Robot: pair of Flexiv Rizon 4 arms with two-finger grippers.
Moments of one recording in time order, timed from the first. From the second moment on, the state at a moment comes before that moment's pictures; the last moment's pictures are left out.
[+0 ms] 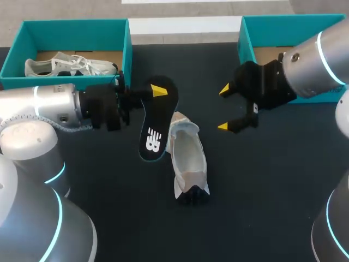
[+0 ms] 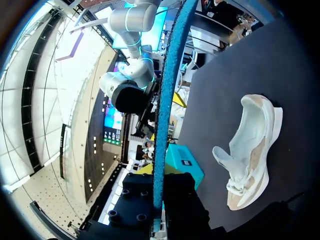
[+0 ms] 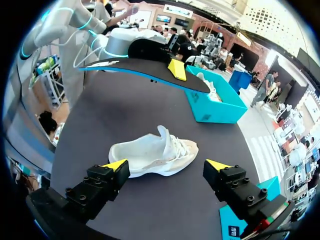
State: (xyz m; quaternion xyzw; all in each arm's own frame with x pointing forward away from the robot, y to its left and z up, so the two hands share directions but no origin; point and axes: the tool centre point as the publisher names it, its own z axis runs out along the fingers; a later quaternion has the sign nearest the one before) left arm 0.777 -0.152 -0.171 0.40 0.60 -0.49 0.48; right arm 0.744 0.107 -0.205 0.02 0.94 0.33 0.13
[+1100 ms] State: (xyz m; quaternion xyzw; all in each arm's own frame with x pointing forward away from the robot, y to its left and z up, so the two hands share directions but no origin) left arm 0.667 -0.160 -0.210 0.27 0.64 -0.66 0.30; right arm 0.717 0.092 -0.298 -0.04 0.95 0.27 0.12
